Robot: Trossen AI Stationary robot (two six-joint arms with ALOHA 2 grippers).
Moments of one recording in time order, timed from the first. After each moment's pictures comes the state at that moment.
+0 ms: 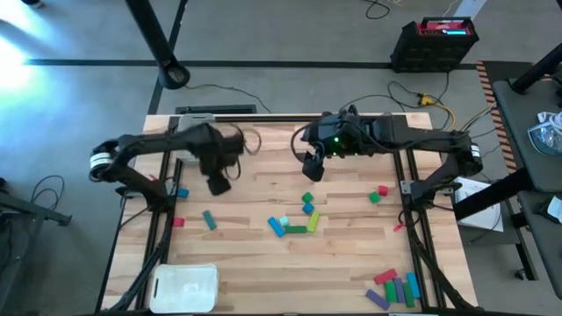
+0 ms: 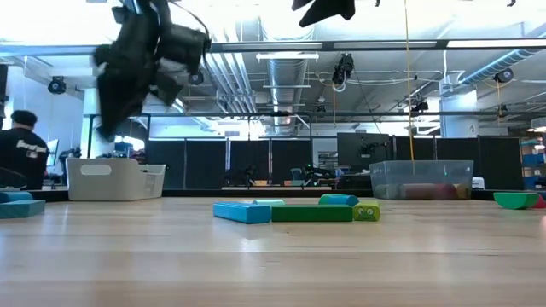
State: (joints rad) left arm 0.33 1.47 1.10 -1.33 0.09 -0.15; right arm -0.07 1.56 1.68 -0.81 0.21 0.14
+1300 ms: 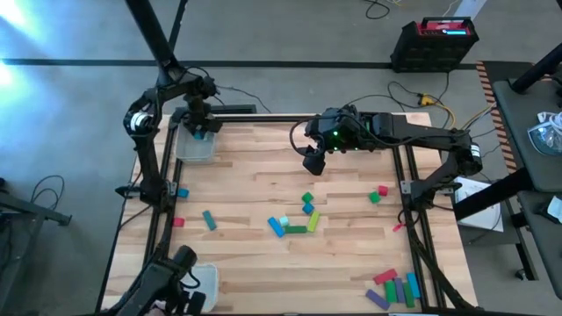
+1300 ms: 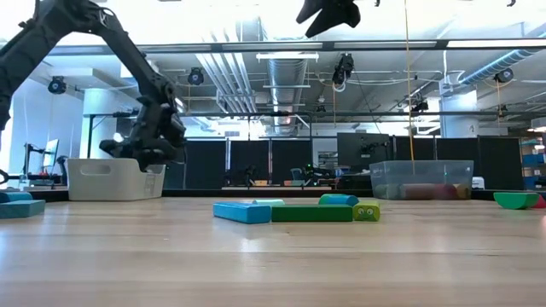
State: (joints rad) left arm 1.19 2.01 1.45 -1.30 -0.04 -0.12; right arm -0.12 1.55 1.68 -0.85 0.21 0.17
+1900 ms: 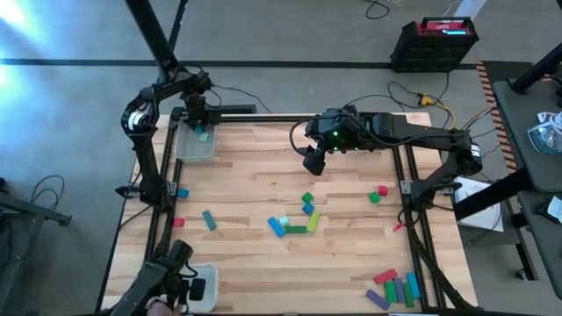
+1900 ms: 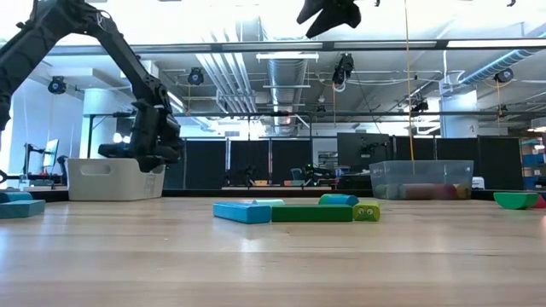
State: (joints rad) left arm 1.25 2.01 1.44 -1.16 -0.04 -0.25; right arm -0.12 1.55 1.68 -0.86 0.21 0.19
